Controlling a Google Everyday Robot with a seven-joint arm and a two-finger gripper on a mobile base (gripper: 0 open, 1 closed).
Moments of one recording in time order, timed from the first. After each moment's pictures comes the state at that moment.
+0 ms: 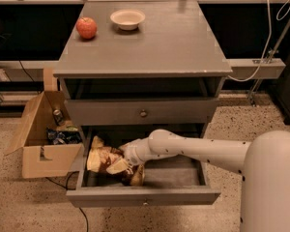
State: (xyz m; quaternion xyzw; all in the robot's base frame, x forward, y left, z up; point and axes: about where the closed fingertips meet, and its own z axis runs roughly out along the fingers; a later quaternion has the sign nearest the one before) arm 0.586 0.117 0.458 -0.50 0.75 0.30 0.30
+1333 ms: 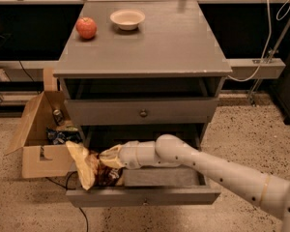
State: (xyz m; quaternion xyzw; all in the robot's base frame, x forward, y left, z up) arm 0.541 0.149 0.539 -0.51 0.64 0.40 0.41
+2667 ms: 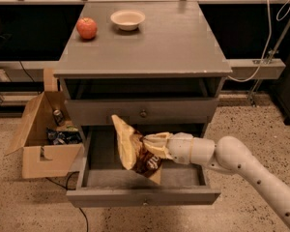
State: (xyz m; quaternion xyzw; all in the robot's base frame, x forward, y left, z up) arm 0.539 -0.016 0.646 -0.44 0.62 0.36 0.53
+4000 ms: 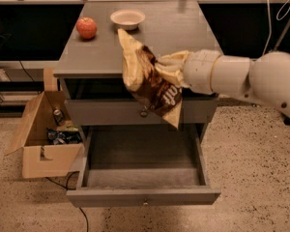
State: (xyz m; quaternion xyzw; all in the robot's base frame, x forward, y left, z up) arm 0.585 -0.048 0.916 -0.50 0.61 0.14 0.60
